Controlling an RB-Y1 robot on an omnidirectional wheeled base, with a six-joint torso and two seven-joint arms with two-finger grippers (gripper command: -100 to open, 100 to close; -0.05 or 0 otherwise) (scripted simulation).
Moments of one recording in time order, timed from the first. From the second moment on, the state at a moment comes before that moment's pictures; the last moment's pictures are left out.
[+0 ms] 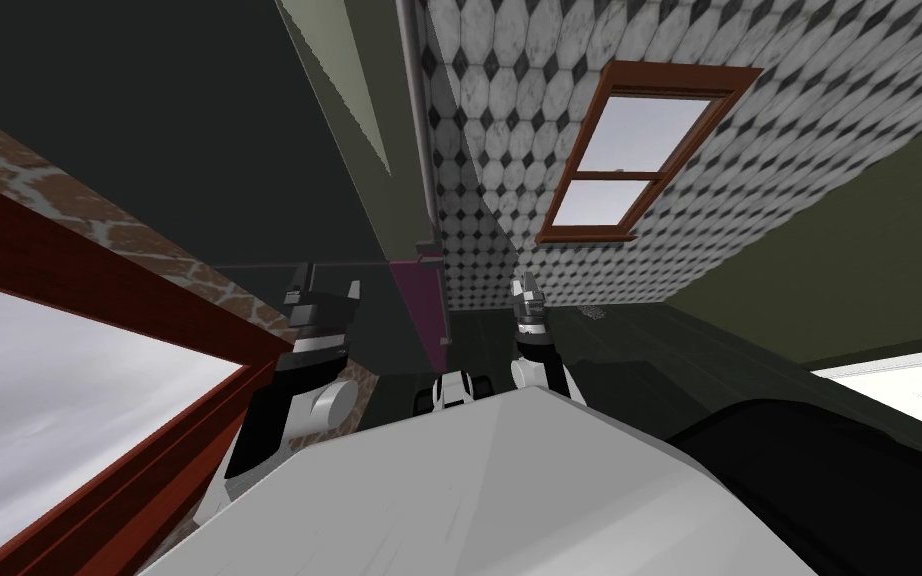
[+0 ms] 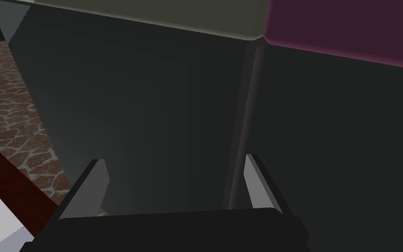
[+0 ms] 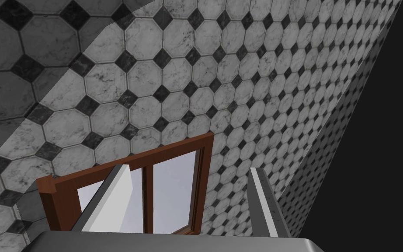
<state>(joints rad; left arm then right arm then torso) 0.37 0.16 -0.02 -2.40 0.11 -0.18 0.16 0.54 0.04 0.07 -2.30 0.03 -0.44 0.08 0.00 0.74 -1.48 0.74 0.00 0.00</state>
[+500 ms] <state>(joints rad) 0.33 0.17 -0.01 -2.41 0.11 -0.07 0.16 0.54 0.04 0.07 -2.30 0.03 -0.44 0.08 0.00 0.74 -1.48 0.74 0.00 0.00</state>
